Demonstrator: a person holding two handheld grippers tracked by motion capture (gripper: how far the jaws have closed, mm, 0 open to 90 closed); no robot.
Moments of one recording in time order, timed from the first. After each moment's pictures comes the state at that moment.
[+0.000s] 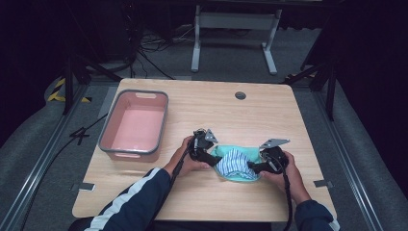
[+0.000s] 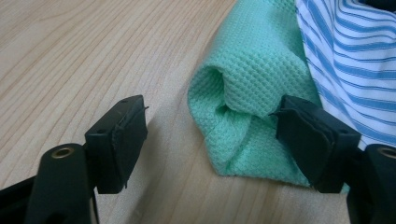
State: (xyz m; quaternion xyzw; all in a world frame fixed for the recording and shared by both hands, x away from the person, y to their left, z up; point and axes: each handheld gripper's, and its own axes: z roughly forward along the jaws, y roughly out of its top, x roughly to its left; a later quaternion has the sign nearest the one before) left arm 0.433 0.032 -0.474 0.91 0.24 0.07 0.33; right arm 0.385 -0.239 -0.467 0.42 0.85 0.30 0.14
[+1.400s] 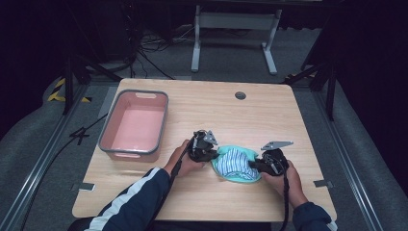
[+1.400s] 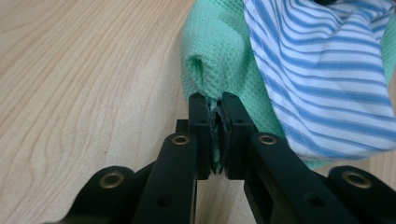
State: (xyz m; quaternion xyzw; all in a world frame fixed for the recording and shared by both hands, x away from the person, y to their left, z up) left arm 0.425 0.037 -0.463 0.92 0.20 0.04 0.34; right arm 0.373 -0.237 -0.464 0.43 0.83 0.34 0.09
